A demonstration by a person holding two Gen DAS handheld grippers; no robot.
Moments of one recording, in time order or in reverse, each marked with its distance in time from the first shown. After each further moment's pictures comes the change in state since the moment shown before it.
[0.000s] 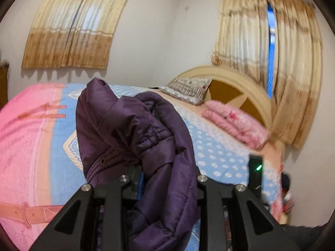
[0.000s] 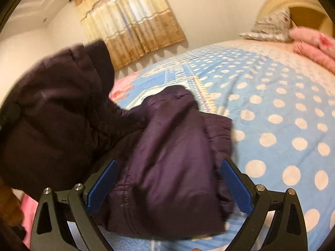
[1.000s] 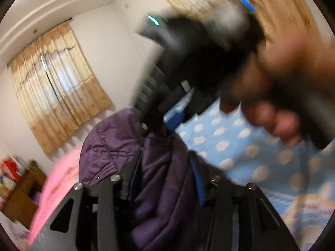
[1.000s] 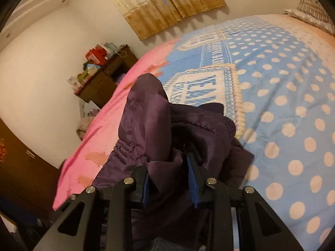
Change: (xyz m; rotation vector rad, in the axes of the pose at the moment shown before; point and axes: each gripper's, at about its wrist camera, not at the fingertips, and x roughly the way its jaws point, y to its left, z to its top) left arm 0.056 -0.128 -0.061 0.581 0.001 0.280; right arm 0.031 -0.012 0.104 -0.146 0.348 0.282
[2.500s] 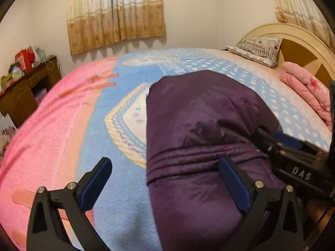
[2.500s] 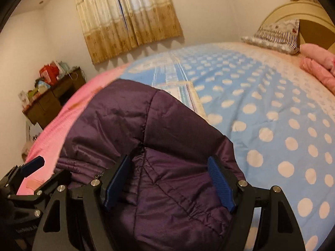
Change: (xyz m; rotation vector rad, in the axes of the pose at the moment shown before) left arm 0.090 0.140 -0.038 -0.577 0.398 0.157; right arm 0.064 -0.008 -0.030 0.013 -0.213 -0.409
